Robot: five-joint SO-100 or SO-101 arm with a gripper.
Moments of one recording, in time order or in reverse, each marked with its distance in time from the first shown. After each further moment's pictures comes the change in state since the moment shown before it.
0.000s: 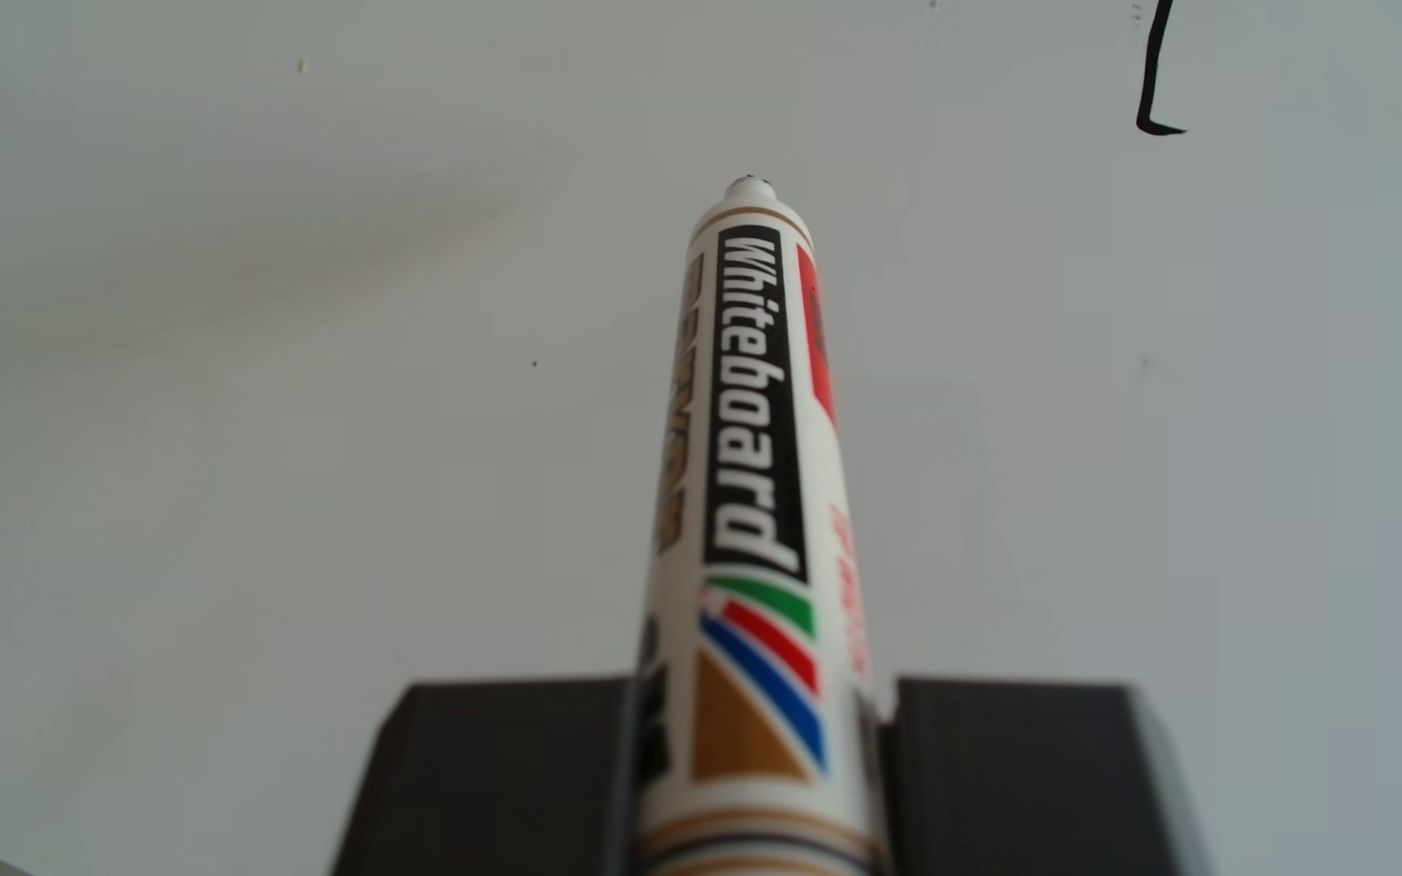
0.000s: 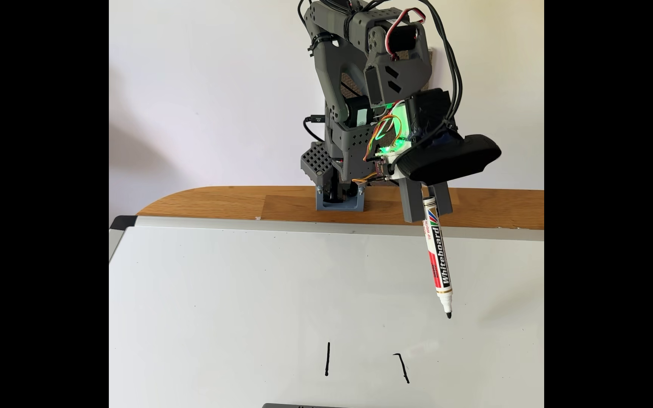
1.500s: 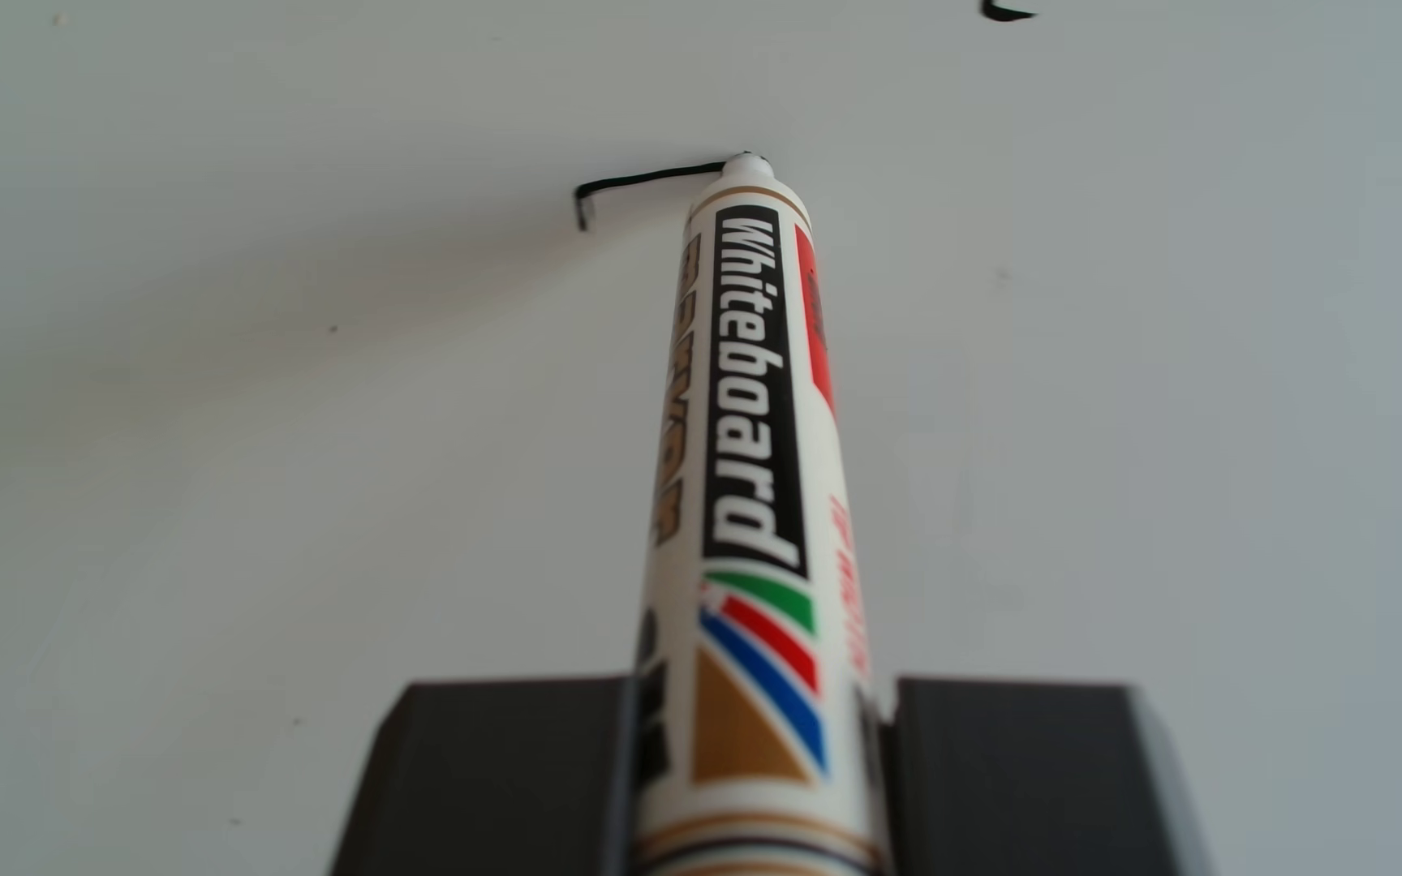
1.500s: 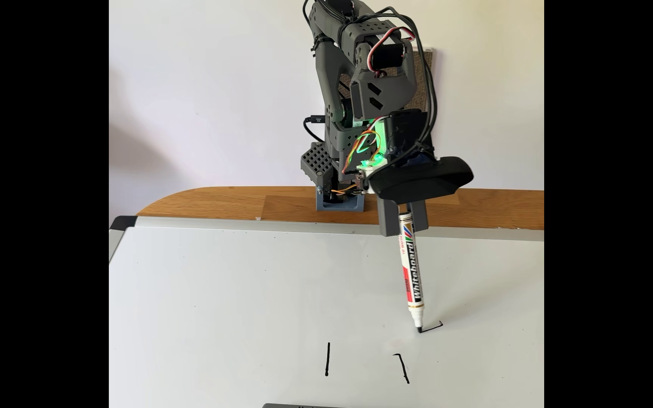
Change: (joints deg) arm 9.1 1.0 6.4 -3.5 -2.0
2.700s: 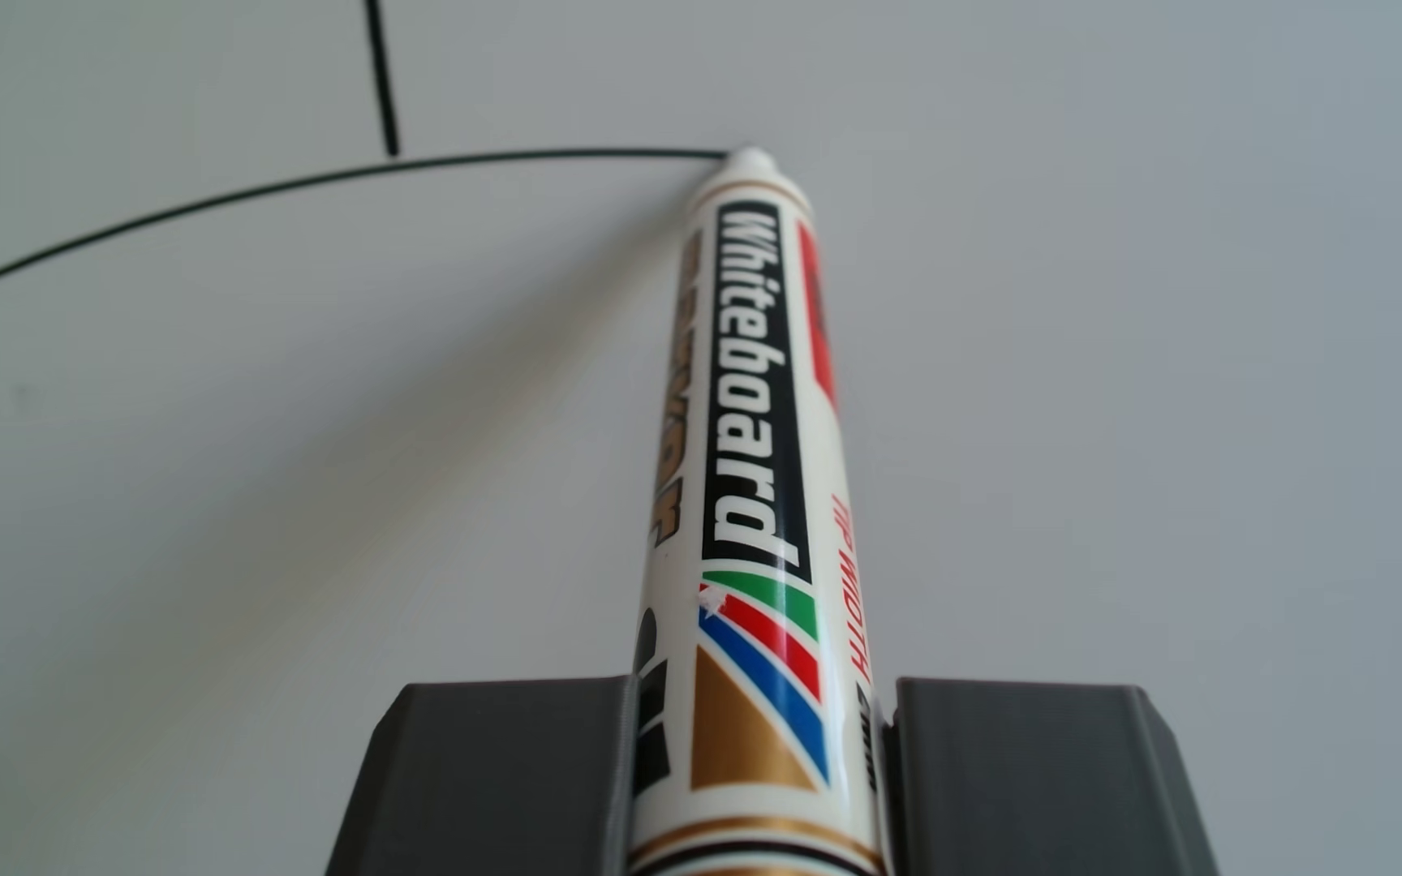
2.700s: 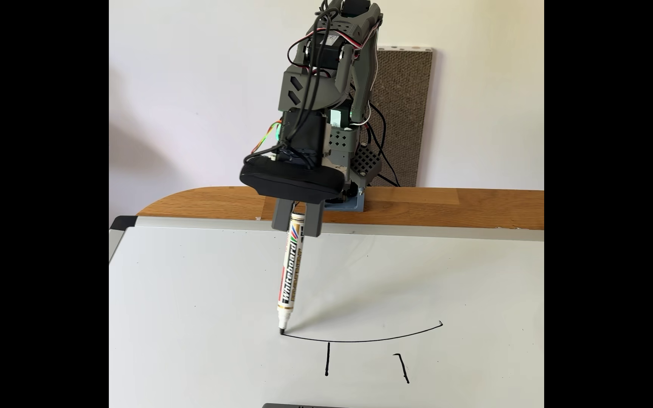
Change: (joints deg) arm 33.6 0.0 0.2 0.0 -9.1
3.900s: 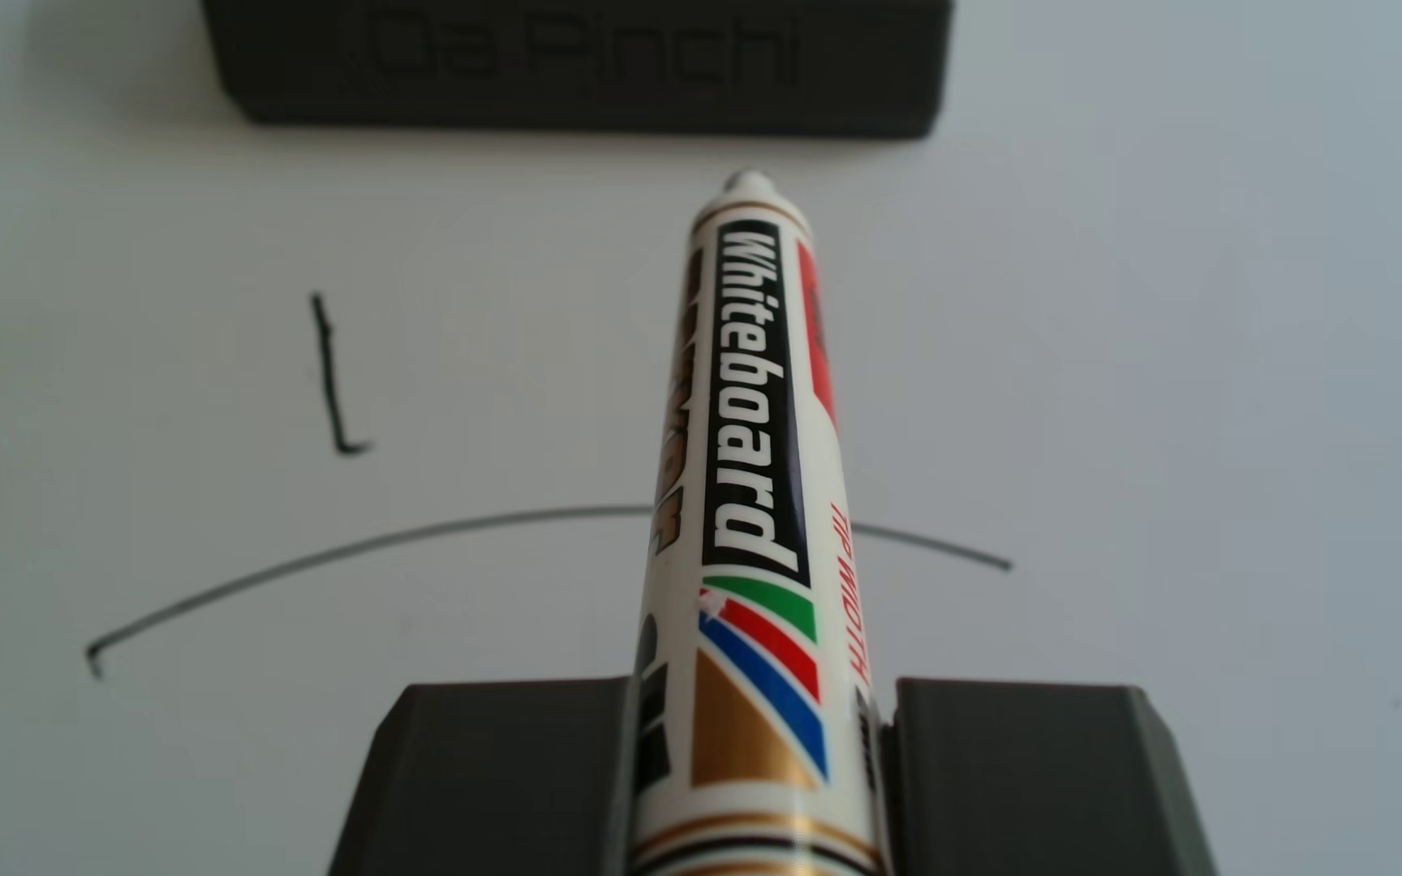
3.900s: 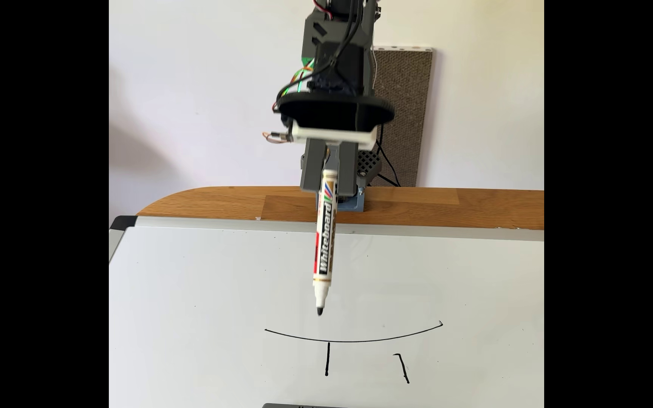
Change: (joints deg) arm -11.5 3.5 -22.5 8.5 0.2
